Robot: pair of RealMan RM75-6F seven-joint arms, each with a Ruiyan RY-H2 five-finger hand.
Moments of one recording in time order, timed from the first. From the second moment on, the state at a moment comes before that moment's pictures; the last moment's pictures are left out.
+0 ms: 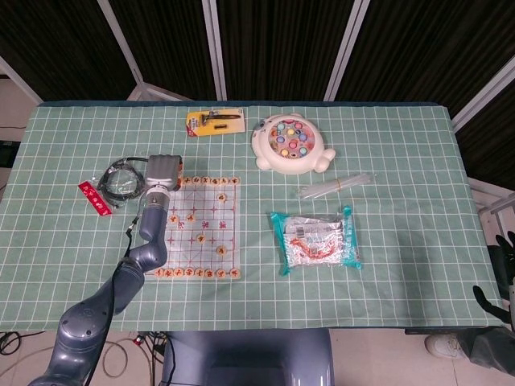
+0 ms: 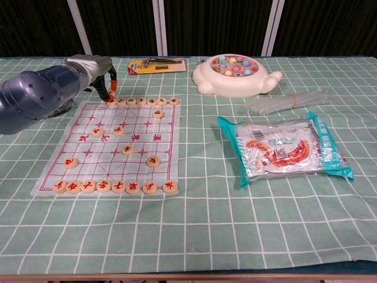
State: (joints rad) left arm -1.14 -2.06 -0.52 -0.28 0.76 0.53 0.59; right arm -0.02 -1.02 0.10 -1.64 -1.44 1.55 0.06
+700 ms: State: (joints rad) left arm -1.13 -2.06 -0.52 -0.32 0.75 0.54 0.62; right arm -0.03 -1.02 0.10 -1.64 -1.44 1.56 0.07
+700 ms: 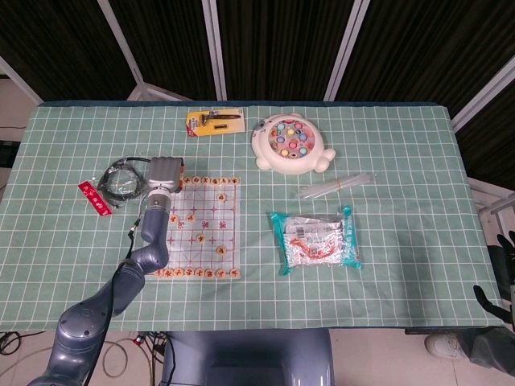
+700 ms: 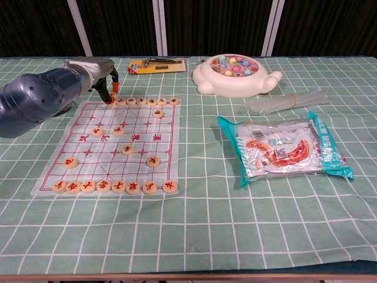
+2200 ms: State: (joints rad) left arm -0.70 -1.56 -0.37 -1.36 0.98 1.06 0.44; right arm -0.02 -1.02 0.08 -1.63 -1.48 1.56 0.01
